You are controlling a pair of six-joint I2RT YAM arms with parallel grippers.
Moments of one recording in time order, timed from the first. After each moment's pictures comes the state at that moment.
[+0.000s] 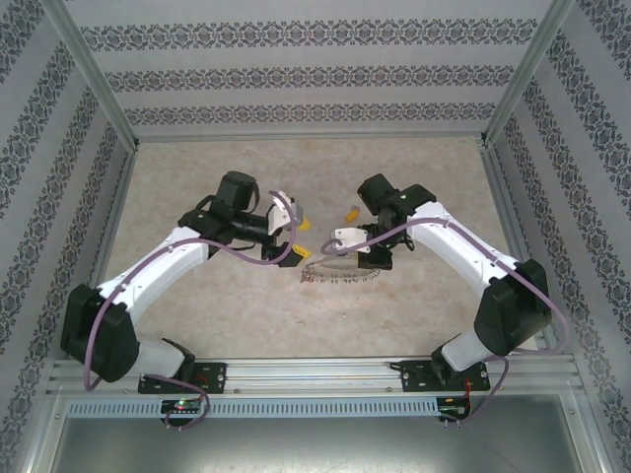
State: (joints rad) left arm -0.47 1.40 1.08 -0.42 0.90 0.56; right arm 0.52 1.52 1.28 -1.16 -0.30 -1.06
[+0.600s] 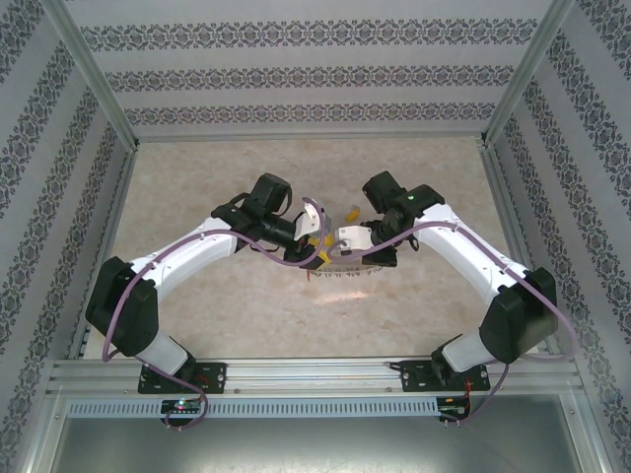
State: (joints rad) left arm -0.59 1.56 1.17 -0.43 0.90 0.59; right arm 0.49 1.47 1.28 -1.15 -0.30 -1.10
